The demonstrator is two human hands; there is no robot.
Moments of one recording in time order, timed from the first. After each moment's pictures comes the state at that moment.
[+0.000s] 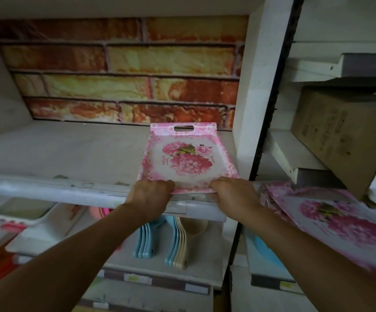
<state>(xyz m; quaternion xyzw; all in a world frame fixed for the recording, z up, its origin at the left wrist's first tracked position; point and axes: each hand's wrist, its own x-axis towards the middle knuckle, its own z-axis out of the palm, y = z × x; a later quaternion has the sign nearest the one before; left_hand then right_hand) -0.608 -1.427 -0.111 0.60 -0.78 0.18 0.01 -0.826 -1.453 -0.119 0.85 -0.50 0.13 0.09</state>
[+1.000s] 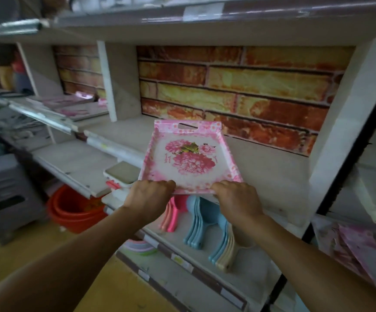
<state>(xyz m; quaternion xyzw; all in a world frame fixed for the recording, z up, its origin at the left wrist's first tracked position) -0.523 -1.269 -0.101 0.74 -0.64 0.21 0.05 -0.720 -1.382 -0.101 0.90 -0.30 0.24 0.19</state>
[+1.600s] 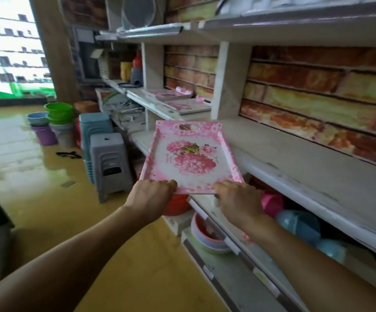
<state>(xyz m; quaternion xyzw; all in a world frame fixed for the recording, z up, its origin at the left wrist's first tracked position) -0.315 -1.054 -0.117 0.86 -0.47 0.19 0.00 -0.454 -1.231 -0.114 0.95 -0.12 0.26 0.13</state>
